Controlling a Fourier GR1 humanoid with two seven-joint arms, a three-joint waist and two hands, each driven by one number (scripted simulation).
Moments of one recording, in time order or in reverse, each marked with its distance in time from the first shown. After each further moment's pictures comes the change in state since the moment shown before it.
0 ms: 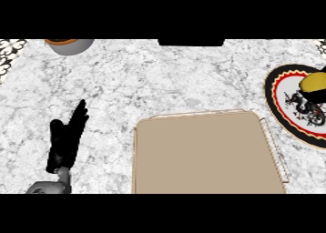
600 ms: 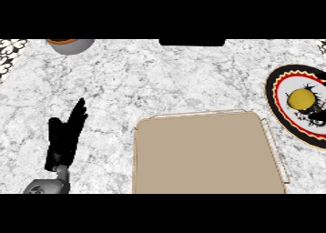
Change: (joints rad) left arm -0.014 0.005 0.018 0.014 0.005 -0.017 -0.005; right arm -0.073 -0.085 -0.019 0.339 -0.031 0.163 -0.250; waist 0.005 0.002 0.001
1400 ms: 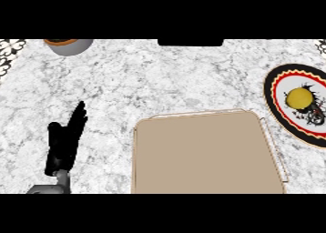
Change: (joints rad) left arm 0.036 -0.014 -0.012 -0.042 -0.017 0.010 0.011; right arm 0.024 -0.074 -0.342 0.095 -0.409 0.249 -0.332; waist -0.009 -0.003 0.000
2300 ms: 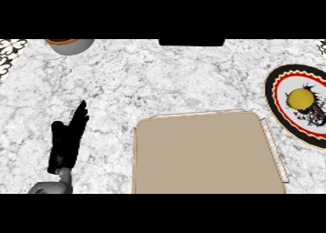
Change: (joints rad) left arm -0.019 -0.015 0.019 0.044 -0.012 -0.011 -0.029; right arm 0.042 0.016 0.055 0.051 -0.038 -0.039 -0.117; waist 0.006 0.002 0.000
